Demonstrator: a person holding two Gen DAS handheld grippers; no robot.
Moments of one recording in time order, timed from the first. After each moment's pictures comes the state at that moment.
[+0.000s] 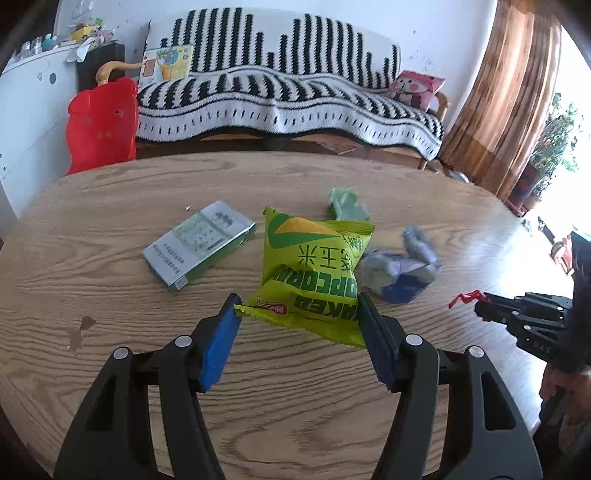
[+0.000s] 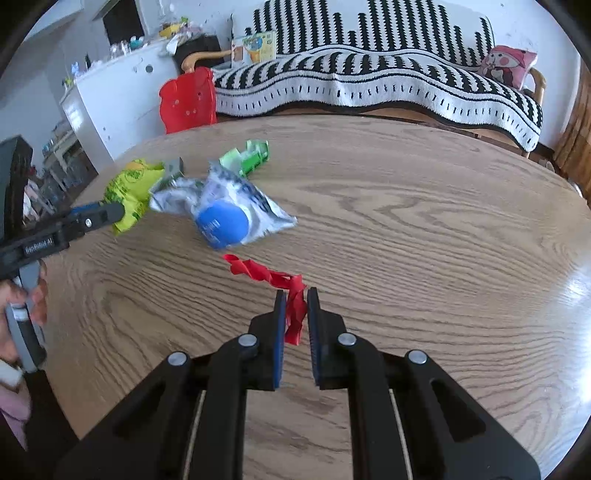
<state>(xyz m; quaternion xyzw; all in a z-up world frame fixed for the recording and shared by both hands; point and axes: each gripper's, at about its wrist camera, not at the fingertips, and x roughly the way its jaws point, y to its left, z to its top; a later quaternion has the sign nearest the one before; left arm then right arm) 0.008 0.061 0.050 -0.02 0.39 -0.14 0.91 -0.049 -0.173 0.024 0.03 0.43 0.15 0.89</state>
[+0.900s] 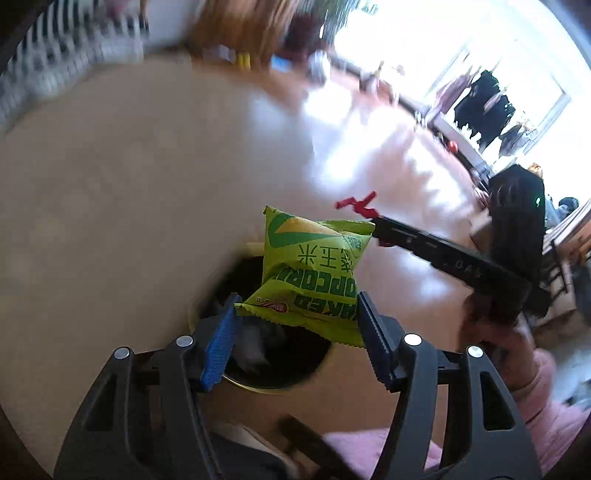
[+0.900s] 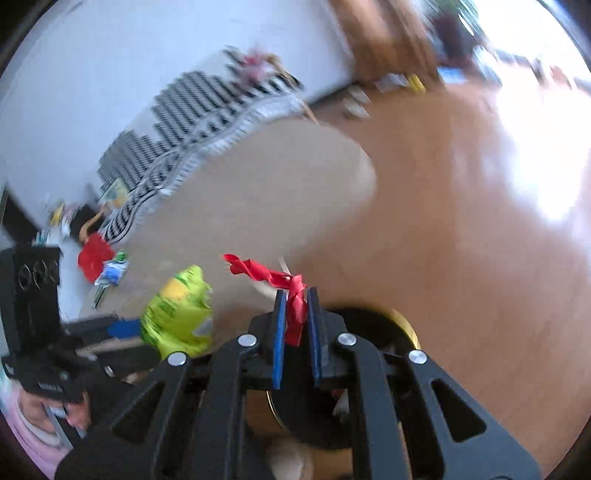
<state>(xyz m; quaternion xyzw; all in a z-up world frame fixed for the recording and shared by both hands) -0.223 -0.345 0.012 0.12 0.52 -0.52 0.67 -0.426 -0.491 -0.012 0.34 0.33 -0.10 0.87</state>
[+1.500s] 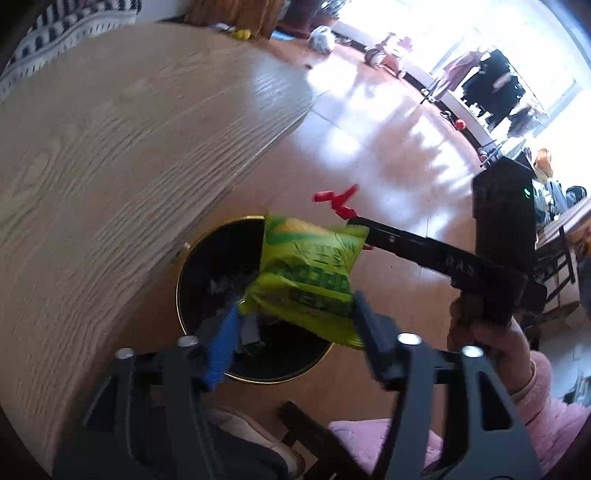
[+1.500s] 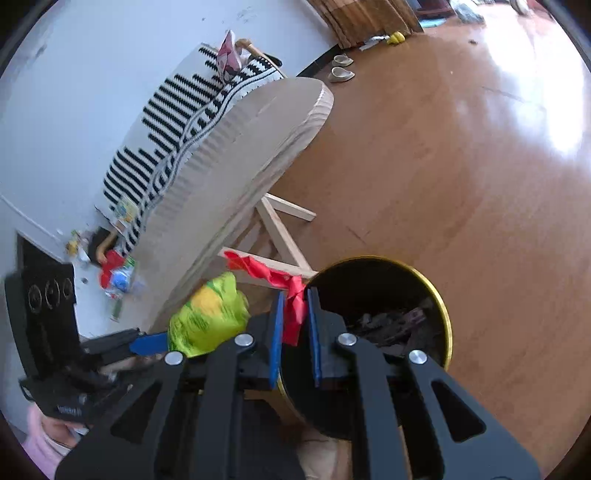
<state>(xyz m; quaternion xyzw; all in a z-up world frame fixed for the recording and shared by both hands) -0.245 -0.364 -0.007 0.16 0.52 -0.51 0.66 -0.432 -0.507 -0.059 0.43 0.33 -0.07 0.84</state>
